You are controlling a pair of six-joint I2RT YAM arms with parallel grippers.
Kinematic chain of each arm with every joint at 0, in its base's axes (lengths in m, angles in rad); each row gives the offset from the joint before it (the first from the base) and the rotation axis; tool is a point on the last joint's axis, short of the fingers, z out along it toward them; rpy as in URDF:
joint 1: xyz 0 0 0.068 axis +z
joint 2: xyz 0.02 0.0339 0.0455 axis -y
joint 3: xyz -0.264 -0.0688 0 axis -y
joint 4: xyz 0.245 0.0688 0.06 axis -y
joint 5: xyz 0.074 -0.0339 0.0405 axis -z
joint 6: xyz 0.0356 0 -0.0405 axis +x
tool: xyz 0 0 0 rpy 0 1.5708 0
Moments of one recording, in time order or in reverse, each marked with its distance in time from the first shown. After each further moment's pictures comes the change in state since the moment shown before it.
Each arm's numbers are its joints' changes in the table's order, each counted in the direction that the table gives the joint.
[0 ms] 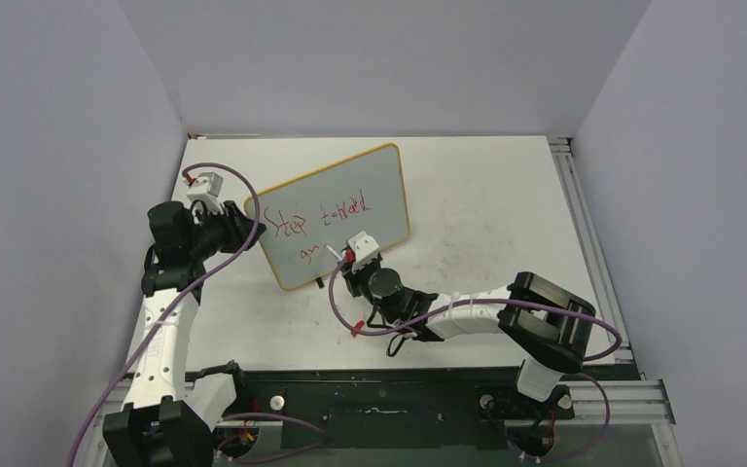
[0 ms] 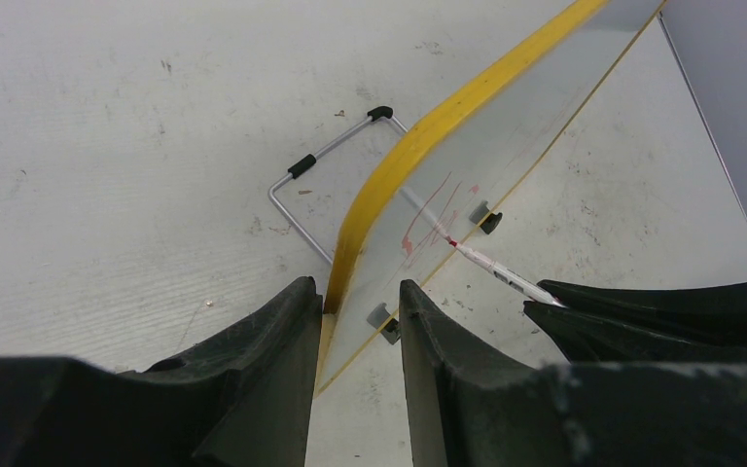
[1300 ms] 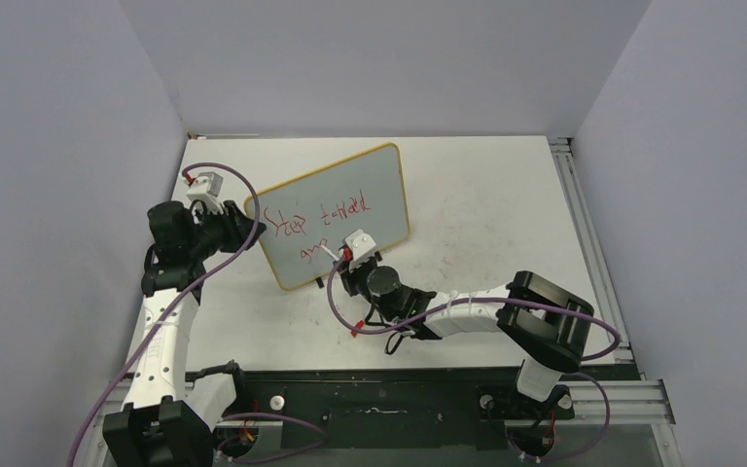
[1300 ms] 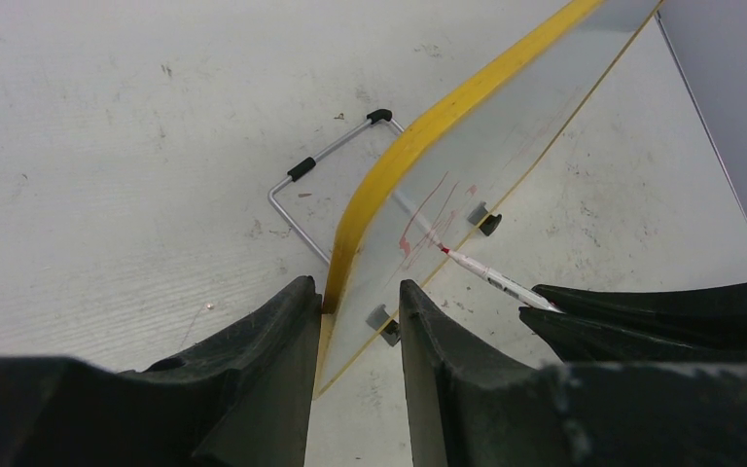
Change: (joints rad) left arm 0.000 0.000 0.000 0.006 0.003 0.000; right arm -0.003 -0.003 0.023 0.000 -0.037 0.003
